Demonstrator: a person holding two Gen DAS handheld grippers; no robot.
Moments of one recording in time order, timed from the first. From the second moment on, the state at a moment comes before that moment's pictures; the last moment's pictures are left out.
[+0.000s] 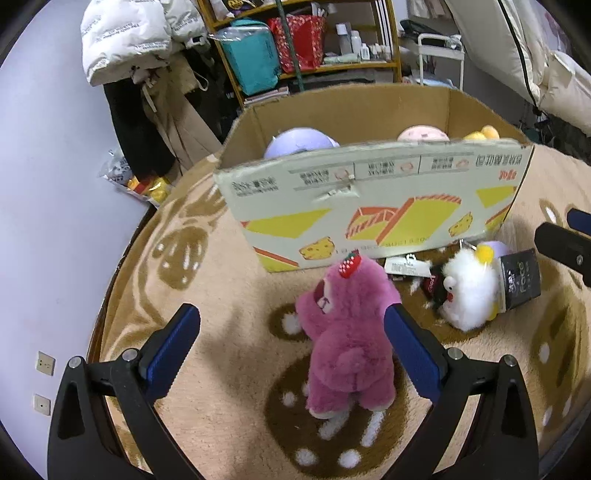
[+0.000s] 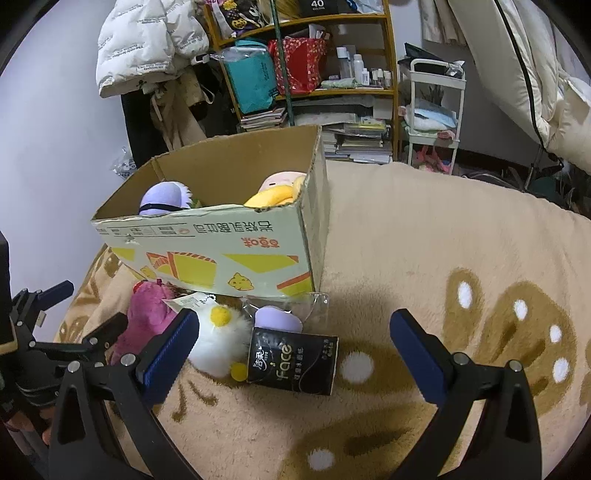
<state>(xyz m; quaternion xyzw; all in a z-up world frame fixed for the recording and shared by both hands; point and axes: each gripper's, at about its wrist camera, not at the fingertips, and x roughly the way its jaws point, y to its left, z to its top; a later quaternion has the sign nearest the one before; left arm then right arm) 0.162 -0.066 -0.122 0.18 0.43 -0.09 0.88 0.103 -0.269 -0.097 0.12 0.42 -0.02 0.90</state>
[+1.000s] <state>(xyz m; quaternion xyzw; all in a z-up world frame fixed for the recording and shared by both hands) 0.184 -0.060 -0.180 0.12 0.54 -0.11 0.82 0.126 -0.267 -0.158 0.14 0.53 -0.02 0.84</state>
